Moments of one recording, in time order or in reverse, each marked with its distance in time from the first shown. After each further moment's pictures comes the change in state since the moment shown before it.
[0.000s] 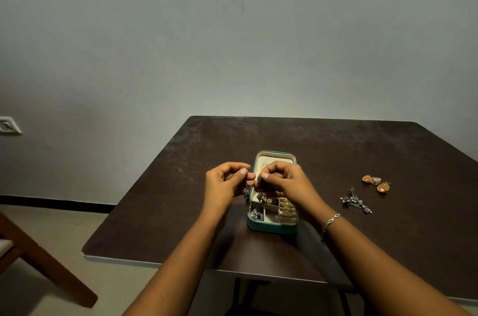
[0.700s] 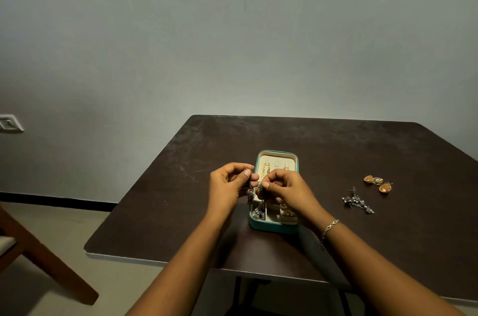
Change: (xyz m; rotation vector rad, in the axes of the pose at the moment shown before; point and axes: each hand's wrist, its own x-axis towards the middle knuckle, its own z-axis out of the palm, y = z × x) left_hand 0.000 -0.005 0.004 -0.014 0.003 -0.011; right_hand 0.002 0.019 -0.002 -0.193 0.021 0.007
